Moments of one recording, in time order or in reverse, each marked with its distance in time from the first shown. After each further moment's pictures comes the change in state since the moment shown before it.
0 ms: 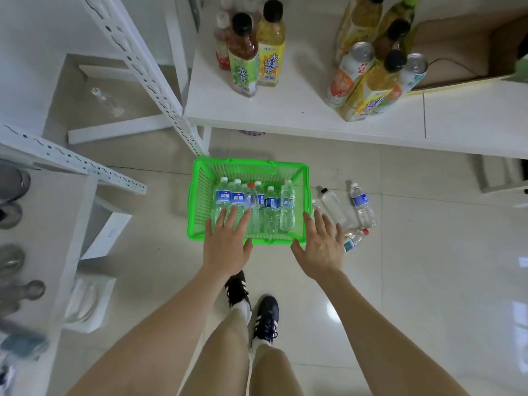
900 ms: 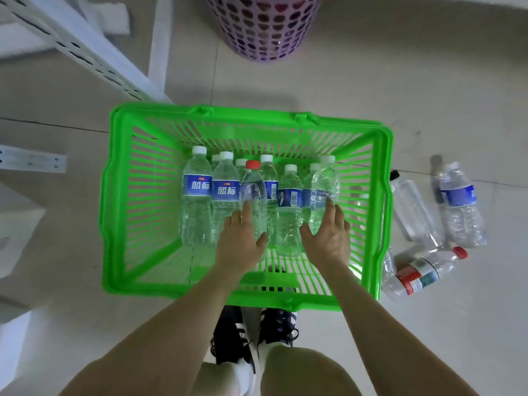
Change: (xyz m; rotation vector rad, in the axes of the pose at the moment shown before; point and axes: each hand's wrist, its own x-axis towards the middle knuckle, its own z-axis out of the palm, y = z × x) left_hand 0.258 -0.061 0.322 -0.347 -0.214 -0.222; right_hand 0.265 0.041 0.326 0.297 -0.194 0.325
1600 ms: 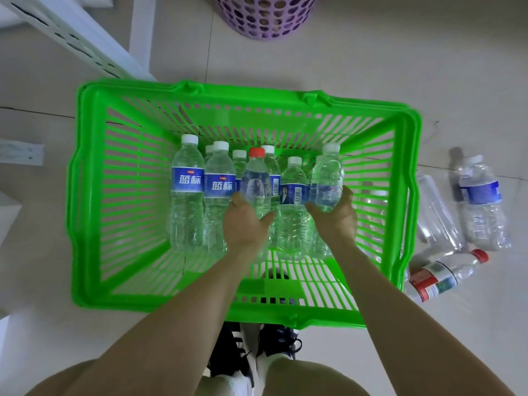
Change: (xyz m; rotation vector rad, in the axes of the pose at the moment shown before) left_hand 0.050 0.018 0.020 -0.218 0.153 -0.276; right_hand 0.056 0.000 0.009 0.407 0.020 0.175
